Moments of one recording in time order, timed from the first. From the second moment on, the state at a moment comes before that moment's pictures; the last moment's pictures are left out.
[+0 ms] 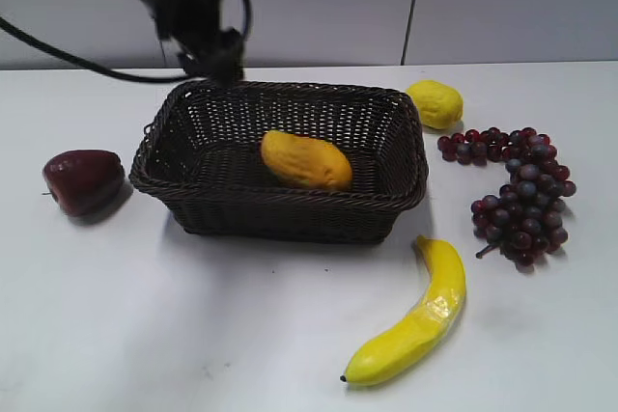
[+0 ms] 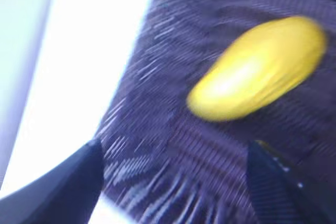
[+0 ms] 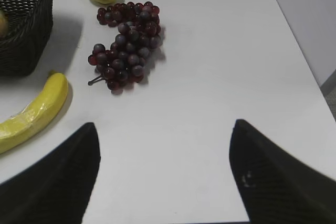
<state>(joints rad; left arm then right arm) -0.51 1.86 -1.64 -0.02 0.89 0.72 -0.01 -0.01 -0.50 0.02 1.05 -0.04</state>
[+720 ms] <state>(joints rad) 0.03 1.62 -1.45 -0.14 1.21 0.20 -0.01 -0.01 -0.50 0.02 1.05 -0.04</state>
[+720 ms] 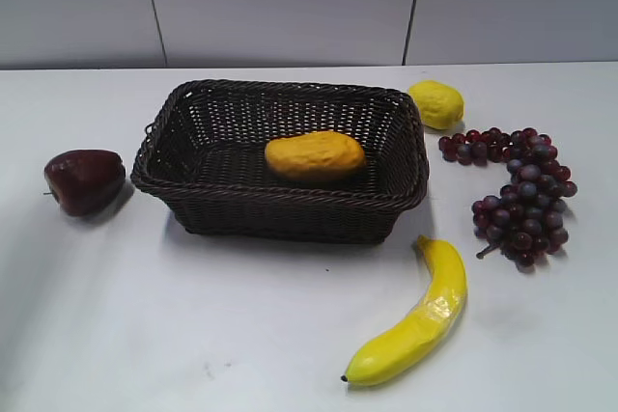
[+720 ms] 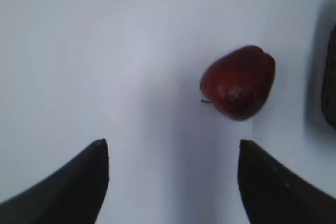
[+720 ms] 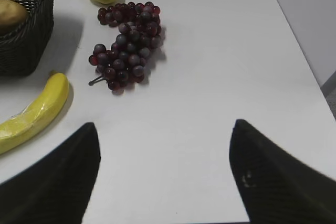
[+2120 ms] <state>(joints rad) 0.03 0.16 -0.52 -0.13 1.04 0.20 -0.01 -0.01 -0.50 0.02 1.05 -0.04</state>
